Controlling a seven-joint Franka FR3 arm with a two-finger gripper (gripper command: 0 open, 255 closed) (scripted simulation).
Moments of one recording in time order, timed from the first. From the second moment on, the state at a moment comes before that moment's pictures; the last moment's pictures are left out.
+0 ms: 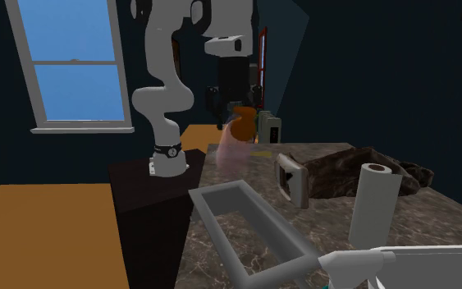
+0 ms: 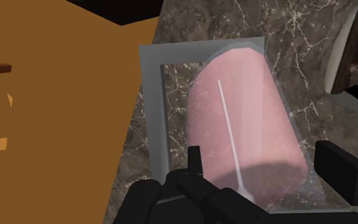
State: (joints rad) arm -0.14 -0.14 0.18 -2.13 0.05 2.01 0.18
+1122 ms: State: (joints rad) arm -0.16 0.06 0.17 -2.07 0.01 2.14 0.16
